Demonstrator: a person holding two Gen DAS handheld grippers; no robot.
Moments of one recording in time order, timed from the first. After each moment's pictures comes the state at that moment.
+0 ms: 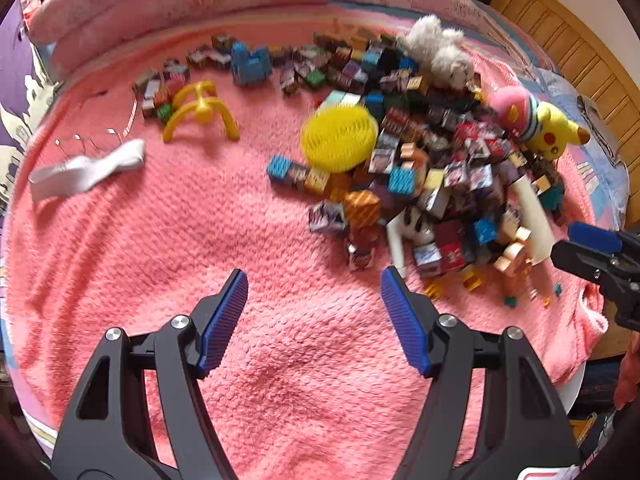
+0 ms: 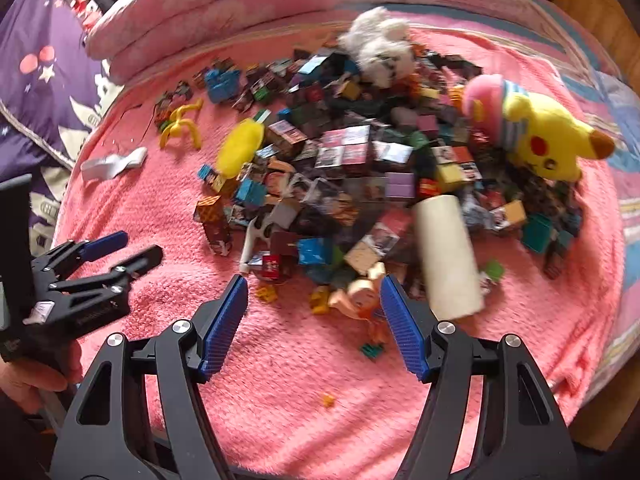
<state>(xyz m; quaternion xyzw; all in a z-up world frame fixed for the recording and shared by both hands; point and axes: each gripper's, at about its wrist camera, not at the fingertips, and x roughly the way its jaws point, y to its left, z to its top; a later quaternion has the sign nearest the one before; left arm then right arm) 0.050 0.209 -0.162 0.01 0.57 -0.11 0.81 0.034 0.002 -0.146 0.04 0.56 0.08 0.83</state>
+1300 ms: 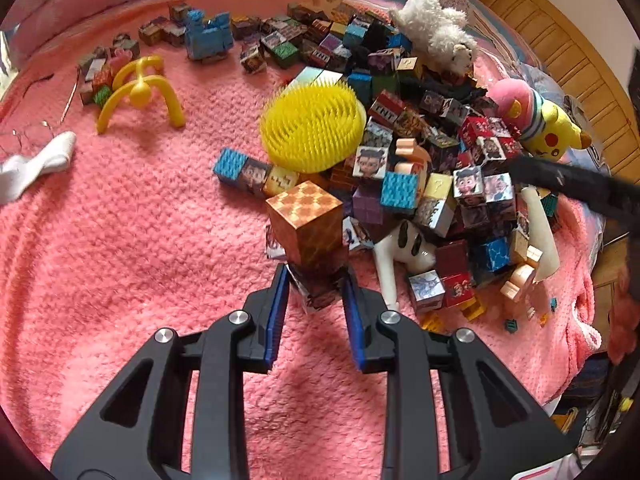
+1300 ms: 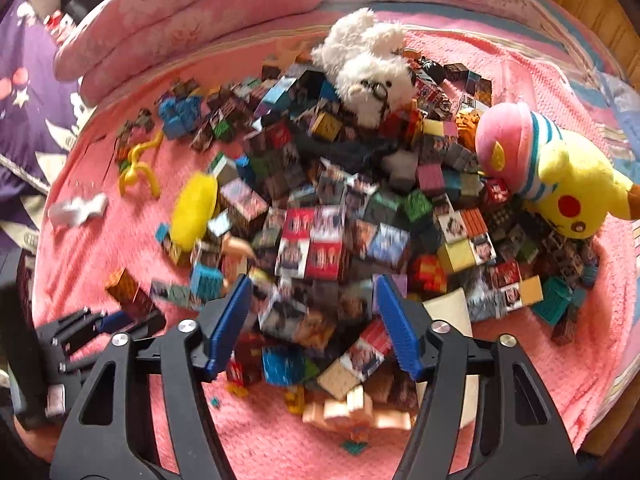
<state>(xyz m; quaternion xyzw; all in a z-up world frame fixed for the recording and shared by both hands) 0.085 0.190 -0.193 -0.02 0.58 -0.16 0.80 0.126 -0.016 -0.170 0.06 0.56 0.05 0.83</state>
